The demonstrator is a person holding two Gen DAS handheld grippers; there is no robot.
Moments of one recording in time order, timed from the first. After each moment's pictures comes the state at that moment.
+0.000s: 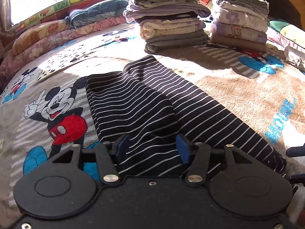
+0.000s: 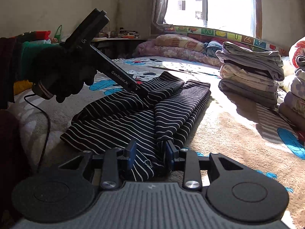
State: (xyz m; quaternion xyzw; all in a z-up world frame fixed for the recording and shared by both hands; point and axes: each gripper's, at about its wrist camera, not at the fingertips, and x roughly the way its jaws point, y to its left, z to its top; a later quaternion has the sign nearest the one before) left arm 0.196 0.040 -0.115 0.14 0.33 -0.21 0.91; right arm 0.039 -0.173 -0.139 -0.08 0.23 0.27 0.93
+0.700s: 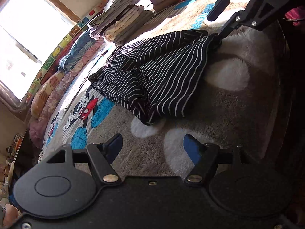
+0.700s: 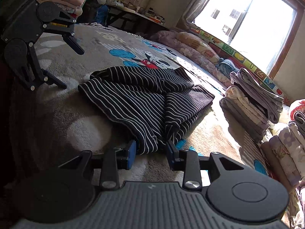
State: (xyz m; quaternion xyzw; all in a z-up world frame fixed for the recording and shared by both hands) left arm -0.002 0.071 -0.173 0.45 0.23 -0.20 0.84; right arm -0.010 -0.145 -0.142 -0.29 0.21 0.25 0.90
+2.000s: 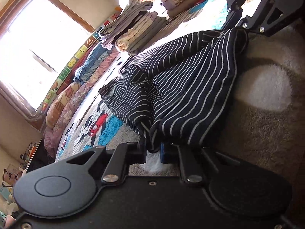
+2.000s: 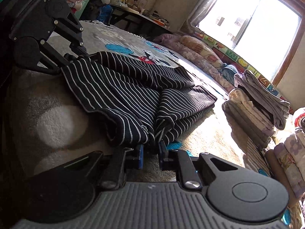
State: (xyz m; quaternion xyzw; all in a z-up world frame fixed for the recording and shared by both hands) left arm 0.028 0.052 -0.189 0.44 0.18 -0.17 0.87; right arm 0.022 -0.154 -0.165 -0.29 0.19 0.27 0.90
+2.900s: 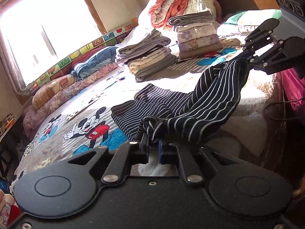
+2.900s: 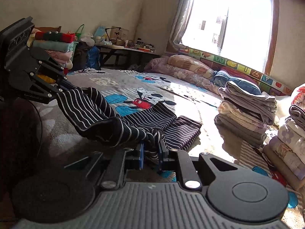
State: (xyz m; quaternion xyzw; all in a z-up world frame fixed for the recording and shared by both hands) left arm -0.001 0.078 -0.077 0.24 0.20 -0.23 0.92; right arm -0.003 -0.199 -0.066 -0.14 0.16 0.30 0.93
